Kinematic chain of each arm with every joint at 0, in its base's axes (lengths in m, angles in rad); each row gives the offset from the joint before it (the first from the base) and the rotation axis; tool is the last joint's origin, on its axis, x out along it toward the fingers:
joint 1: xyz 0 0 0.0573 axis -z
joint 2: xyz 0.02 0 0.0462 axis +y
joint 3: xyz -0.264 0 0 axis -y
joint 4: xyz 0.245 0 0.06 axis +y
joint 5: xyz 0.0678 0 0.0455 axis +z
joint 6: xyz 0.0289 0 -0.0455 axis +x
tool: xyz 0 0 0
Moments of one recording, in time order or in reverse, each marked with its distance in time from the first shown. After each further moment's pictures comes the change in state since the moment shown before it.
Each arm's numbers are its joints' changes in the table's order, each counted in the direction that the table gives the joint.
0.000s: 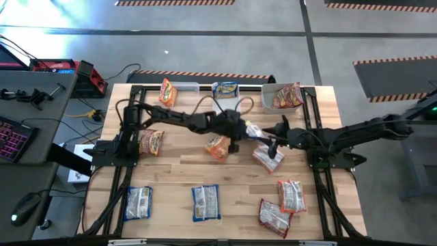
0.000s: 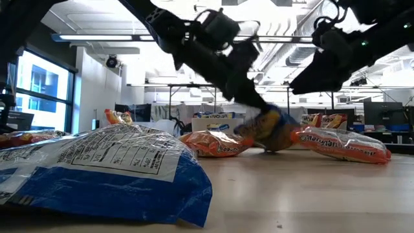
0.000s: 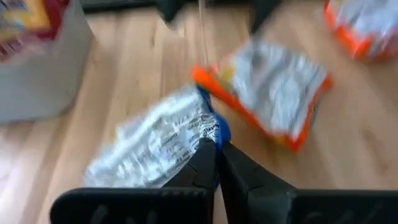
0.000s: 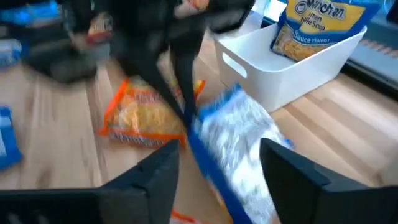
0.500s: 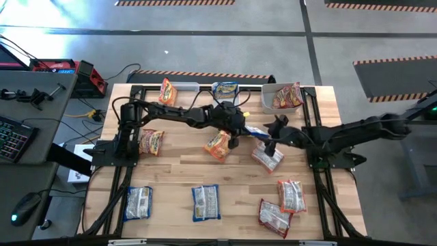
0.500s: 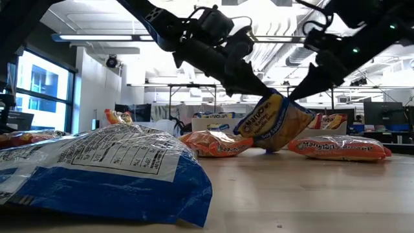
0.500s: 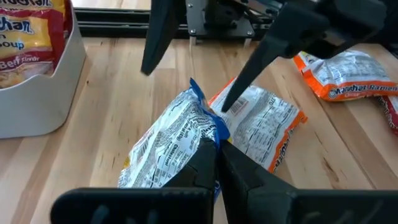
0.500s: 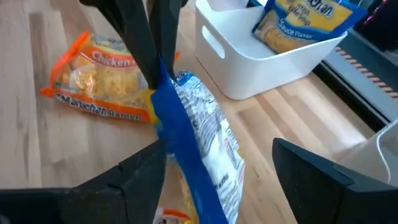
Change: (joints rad) left arm -0.051 -0.031 0.002 -0.038 -0.148 -0.088; right arm 0.049 0.112 0.092 0.135 -0.032 -0.169
